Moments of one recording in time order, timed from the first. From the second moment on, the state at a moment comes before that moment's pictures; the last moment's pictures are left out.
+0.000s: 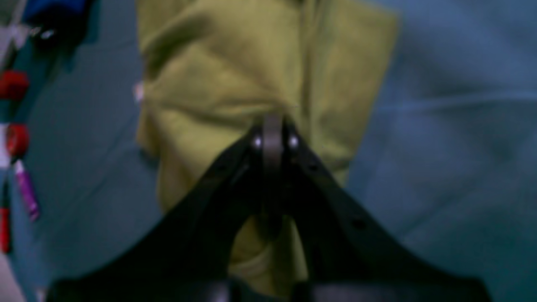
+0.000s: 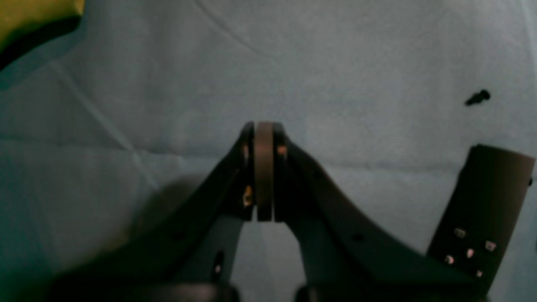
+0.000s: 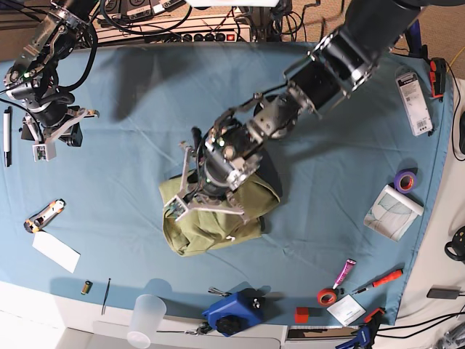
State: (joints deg) left arm -24.3 2.7 47.7 84.1 3.7 0.6 56.7; right arm -8.6 14.8 40.3 104.0 26.6 37.0 -61.7
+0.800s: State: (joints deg) left arm -28.8 3.1 47.6 70.2 9.3 5.0 50.0; right arm -8.6 14.8 40.3 104.0 26.6 37.0 -61.6
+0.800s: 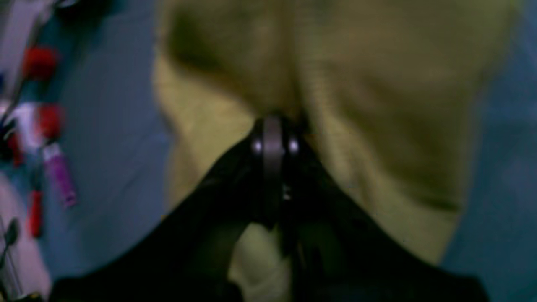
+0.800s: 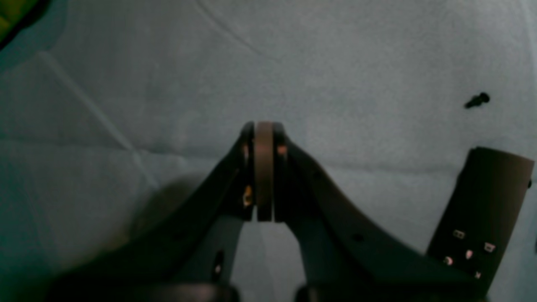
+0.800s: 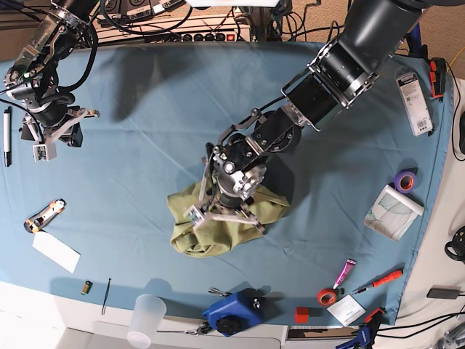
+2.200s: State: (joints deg) left arm -22.6 2.9 28.8 94.6 14.0 4.9 65.8; right arm -8.4 14.8 40.3 104.0 30.8 37.0 -60.4
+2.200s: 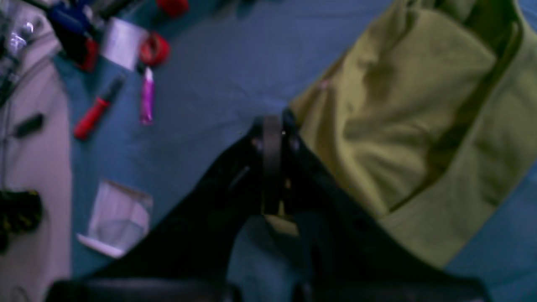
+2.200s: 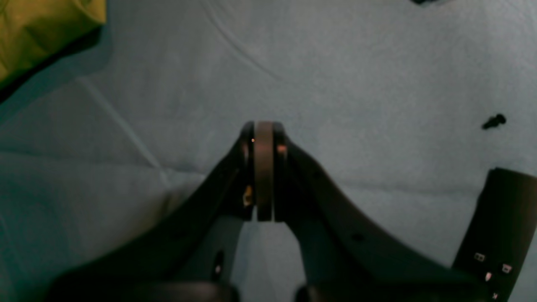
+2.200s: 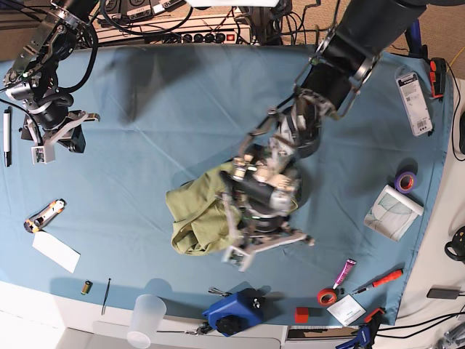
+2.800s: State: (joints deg) left arm -1.8 -10.6 20.3 115.8 11.0 3.4 66.6; right arm -8.4 14.8 40.3 104.0 37.2 37.0 -60.8
